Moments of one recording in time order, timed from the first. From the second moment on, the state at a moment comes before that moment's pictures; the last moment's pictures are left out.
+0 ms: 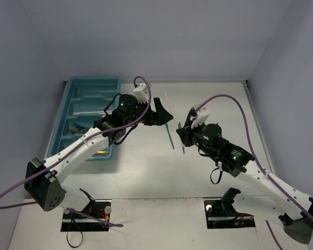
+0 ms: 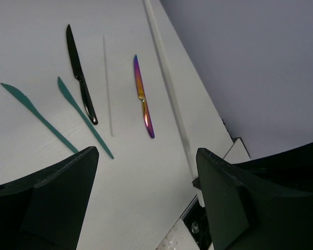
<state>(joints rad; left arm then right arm) -0.68 1.38 1.22 -0.14 0.25 -0.65 0.80 0.90 0.83 -0.23 0.20 0.27</state>
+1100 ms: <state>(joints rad) -0.54 1.43 1.20 -0.04 0.22 -0.80 0.86 0.96 0.80 -0.15 0.34 0.32</state>
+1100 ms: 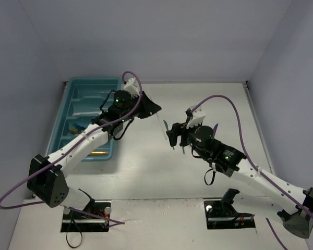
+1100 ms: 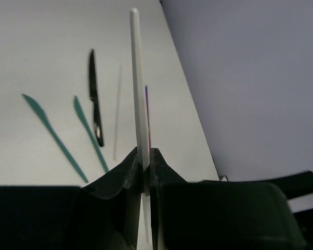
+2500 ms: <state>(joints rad) 0.15 1.72 1.29 0.01 0.02 -1.07 0.59 1.07 0.70 -0.24 0.54 0.45</state>
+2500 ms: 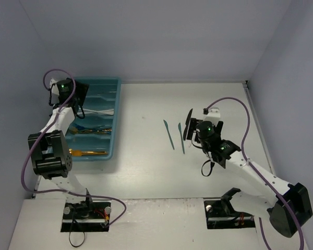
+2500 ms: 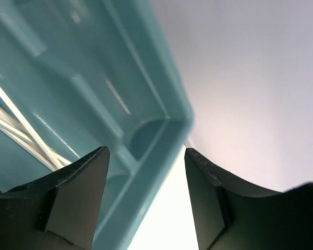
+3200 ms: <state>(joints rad) 0.11 1.06 1.11 -0.45 0.28 -0.49 0.39 1.57 0.91 -0.24 0.48 0.59</state>
